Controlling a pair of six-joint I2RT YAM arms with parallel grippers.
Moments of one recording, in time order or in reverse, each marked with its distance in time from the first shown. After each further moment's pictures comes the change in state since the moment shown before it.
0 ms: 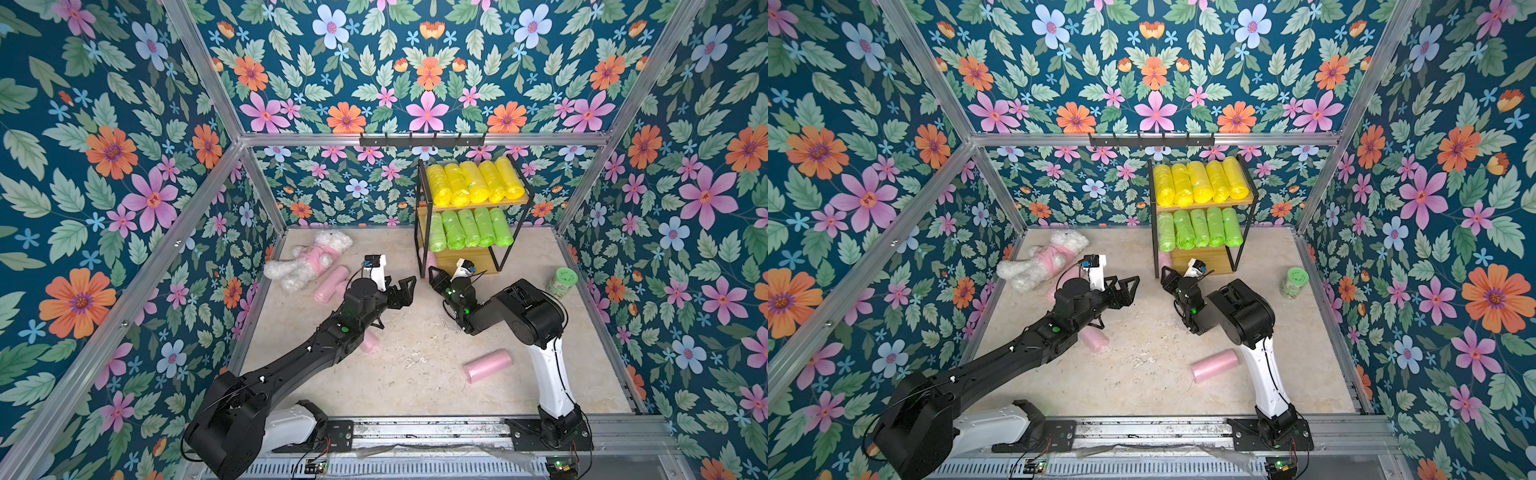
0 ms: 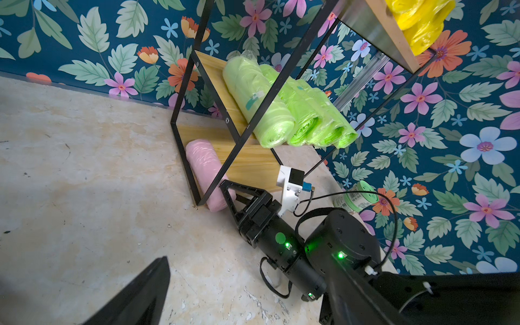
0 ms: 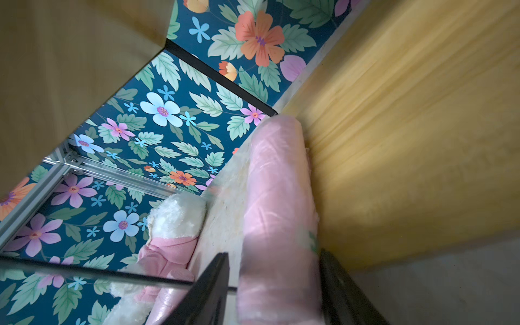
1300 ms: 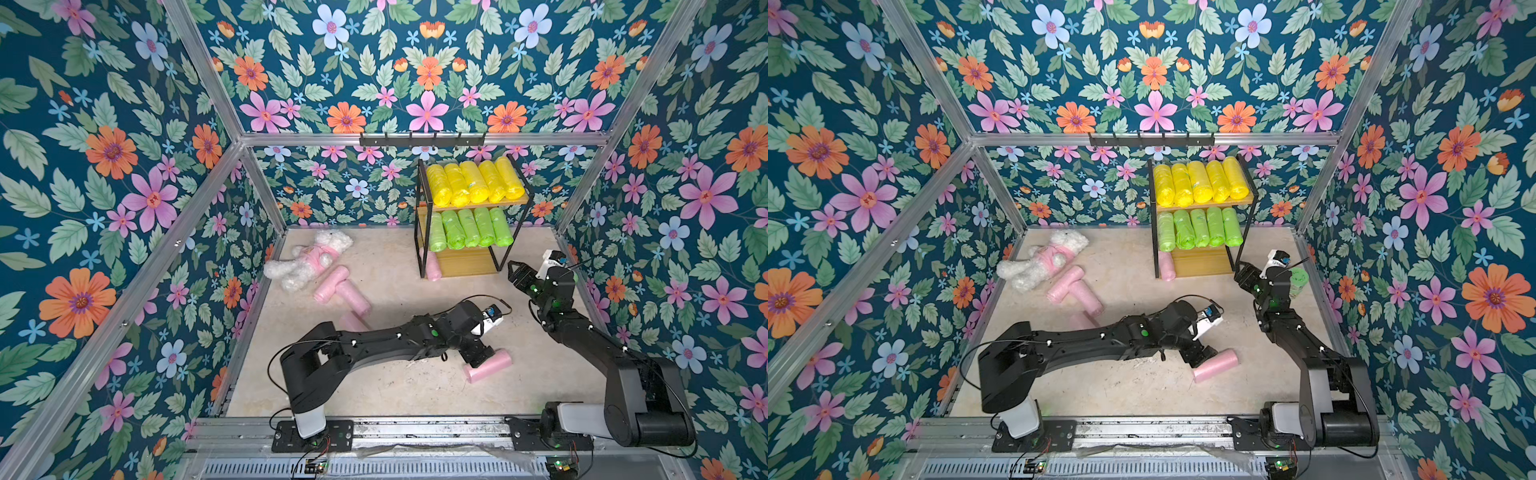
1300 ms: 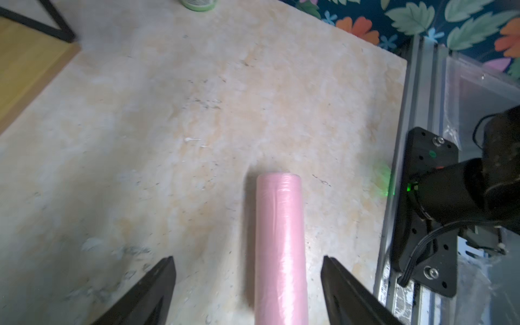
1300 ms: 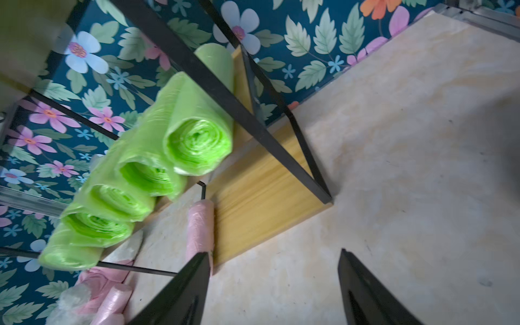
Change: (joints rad) left arm -0.535 0.609 0.589 -0.508 0.111 0.480; right arm -0.582 -0.882 -0.354 -0.723 -0.333 -0.369
